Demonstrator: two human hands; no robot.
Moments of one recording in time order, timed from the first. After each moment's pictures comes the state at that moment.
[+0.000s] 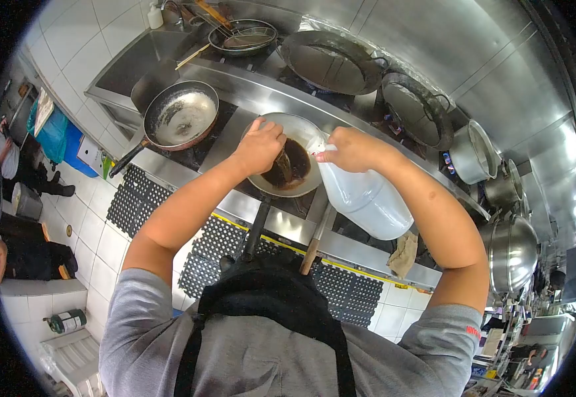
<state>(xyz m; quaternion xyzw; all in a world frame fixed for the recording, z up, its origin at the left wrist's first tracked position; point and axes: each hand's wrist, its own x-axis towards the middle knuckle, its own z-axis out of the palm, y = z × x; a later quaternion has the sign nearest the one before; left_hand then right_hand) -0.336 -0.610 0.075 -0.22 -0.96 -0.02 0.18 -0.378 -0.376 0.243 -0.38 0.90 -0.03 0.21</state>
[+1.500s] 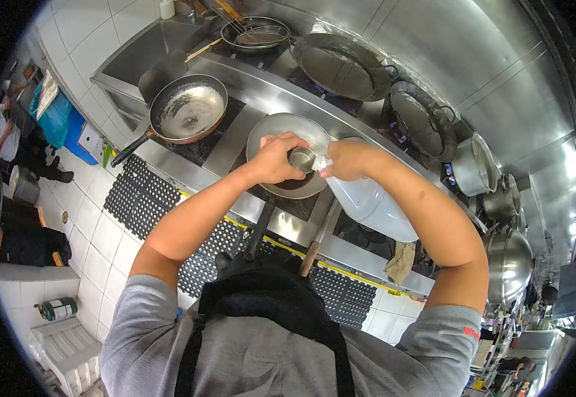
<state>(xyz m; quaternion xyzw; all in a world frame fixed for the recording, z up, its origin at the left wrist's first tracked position) -0.312 -0.593 0.086 -0.14 -0.88 -0.44 0.10 -0.388 -0.400 0.216 -0.35 0.88 0.10 0.30</state>
